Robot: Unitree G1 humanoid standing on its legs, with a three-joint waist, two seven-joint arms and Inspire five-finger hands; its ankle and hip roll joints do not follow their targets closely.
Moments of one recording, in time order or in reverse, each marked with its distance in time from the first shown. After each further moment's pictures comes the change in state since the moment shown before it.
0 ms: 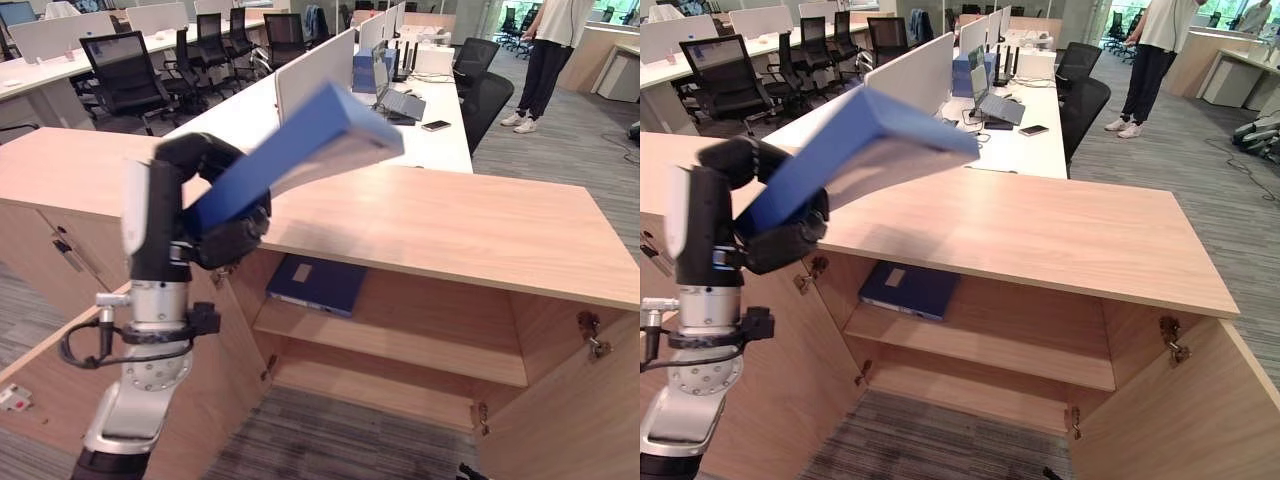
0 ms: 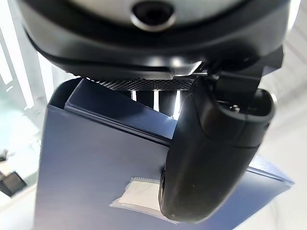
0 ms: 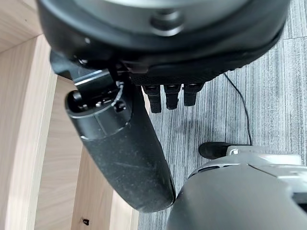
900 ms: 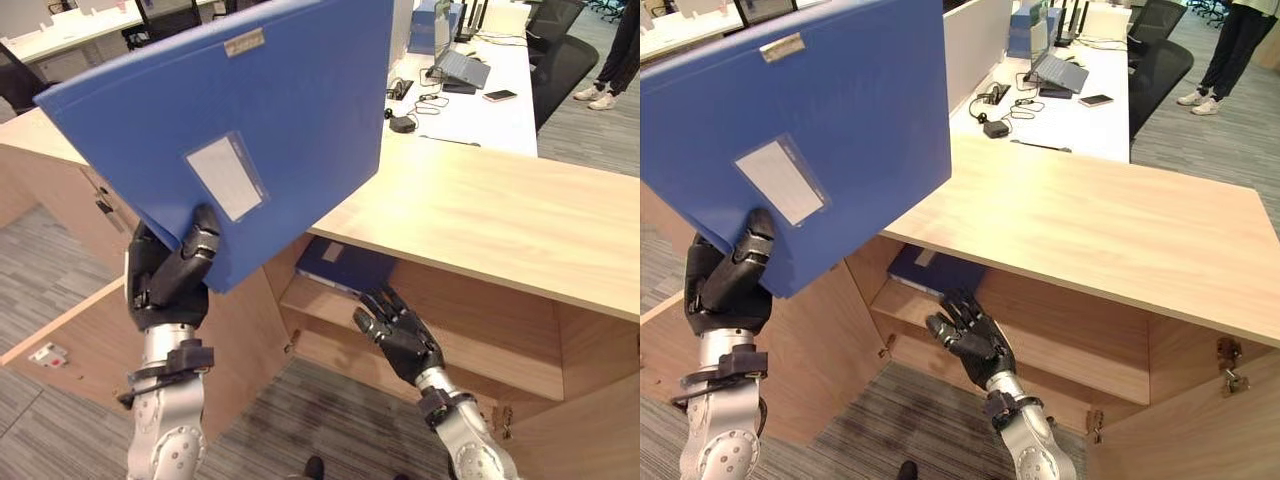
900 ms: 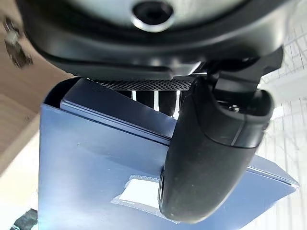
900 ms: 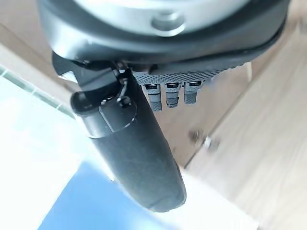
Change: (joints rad) left arm 0.246 -0.224 -0.029 -0.022 -0.849 -0.011 -0.192; right arm -0.037 -0.030 0.253 -1.097 0.765 -0.010 0.252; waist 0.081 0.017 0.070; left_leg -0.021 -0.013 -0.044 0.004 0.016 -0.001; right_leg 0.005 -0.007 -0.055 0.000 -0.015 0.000
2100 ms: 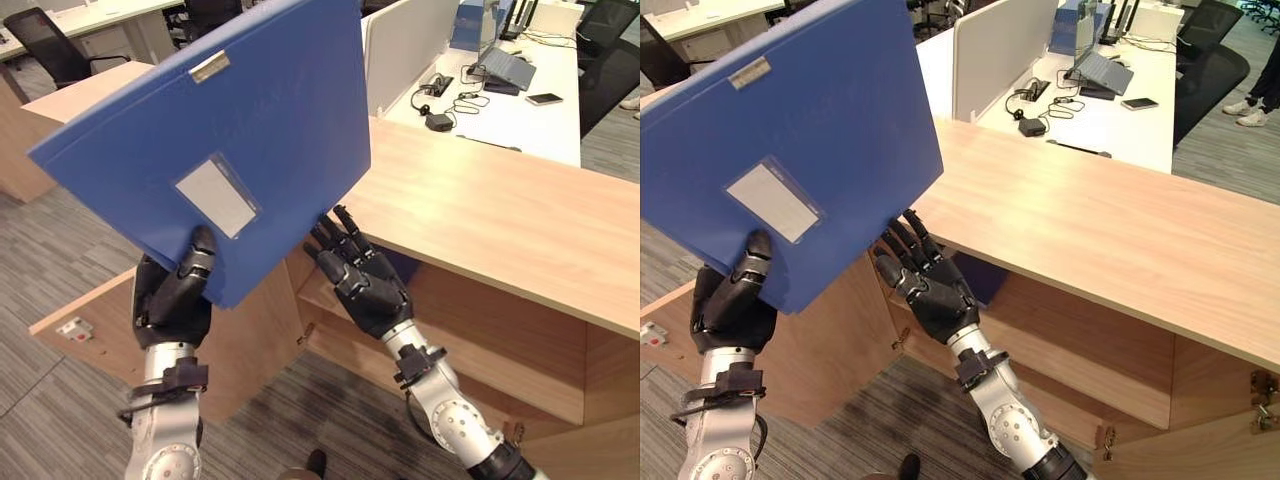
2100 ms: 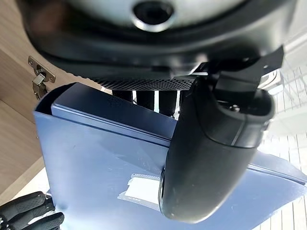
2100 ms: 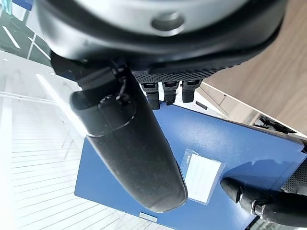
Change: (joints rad) left arm 0.045 -0.008 -0.004 0.003 -0.143 0.012 -0.076; right arm -0.258 0.002 0.161 -0.128 0.172 -0.048 -0.009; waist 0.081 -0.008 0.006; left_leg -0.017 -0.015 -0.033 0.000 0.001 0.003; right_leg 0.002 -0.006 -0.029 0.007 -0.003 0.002
